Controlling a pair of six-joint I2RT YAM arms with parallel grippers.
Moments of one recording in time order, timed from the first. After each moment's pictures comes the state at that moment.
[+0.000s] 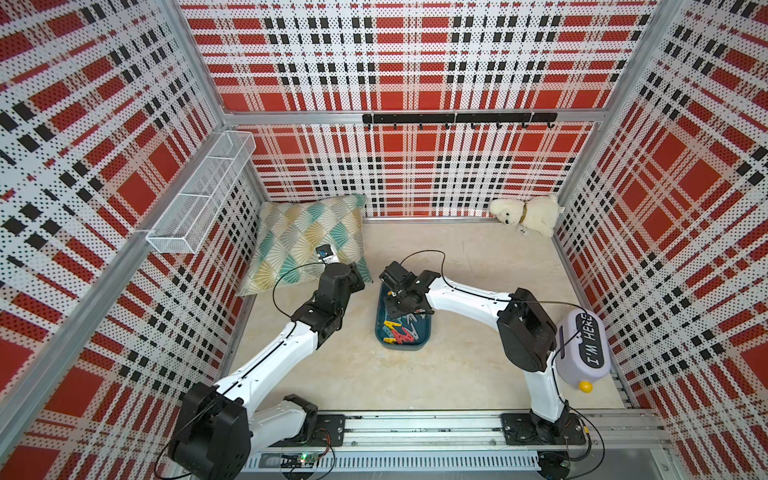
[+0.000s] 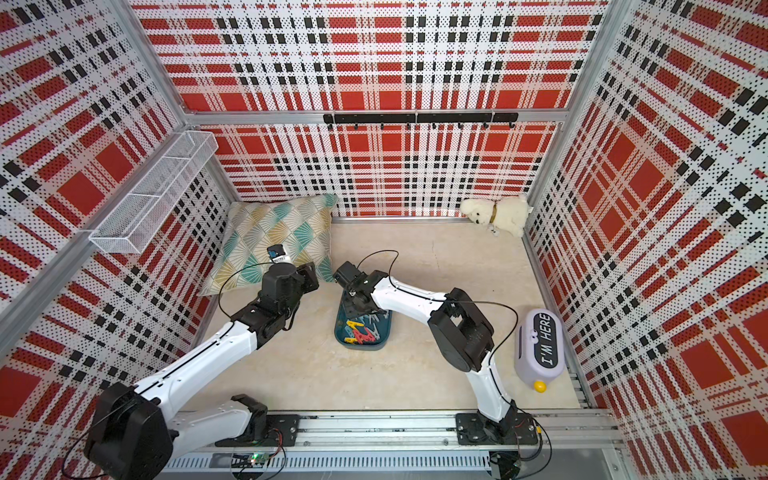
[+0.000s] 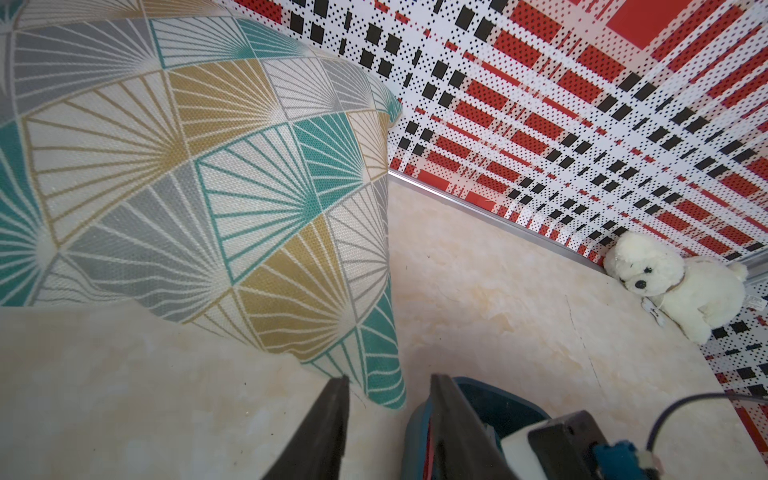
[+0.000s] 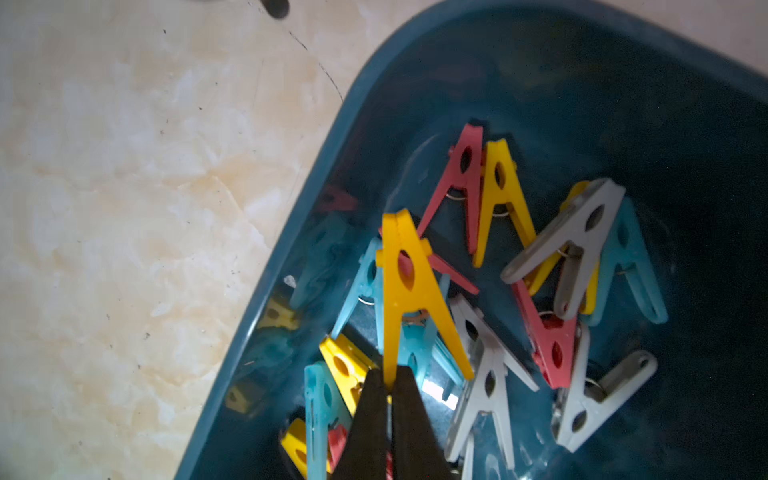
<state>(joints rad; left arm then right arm) -0.42 1.15 0.74 0.01 -0.36 -0.58 0.90 2.05 1.60 -0.67 0.06 0.47</state>
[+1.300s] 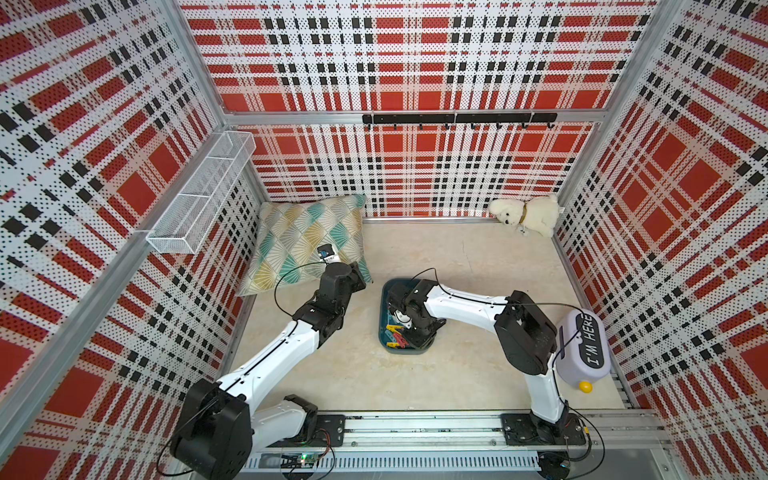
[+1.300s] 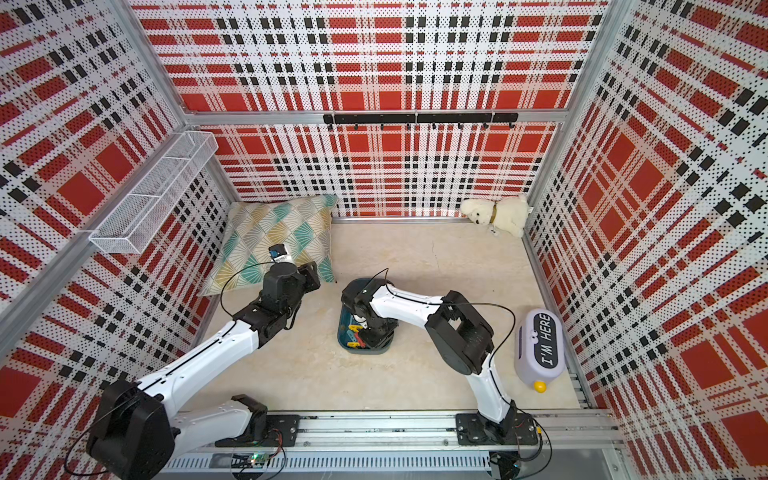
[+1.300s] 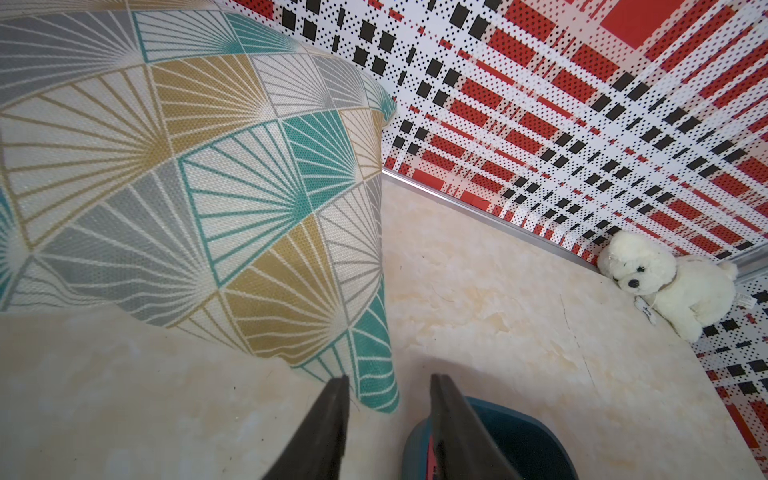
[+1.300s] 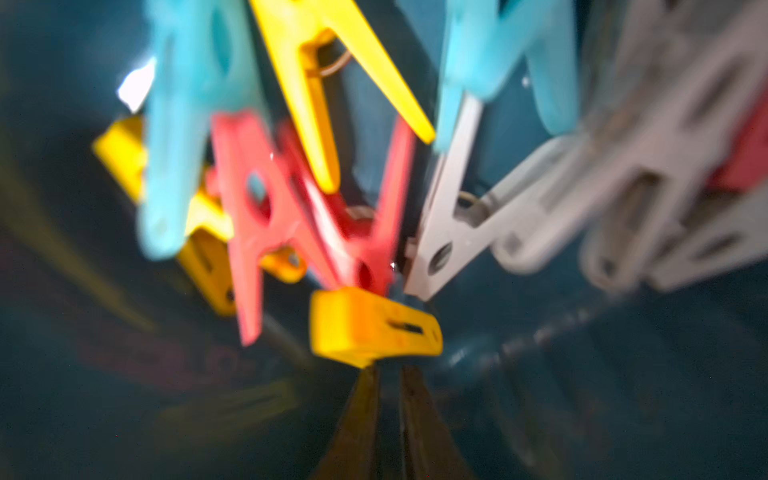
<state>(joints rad) -0.41 1.18 0.74 0.04 -0.34 -0.58 0.92 2.06 1.54 -1.07 -0.04 0.12</state>
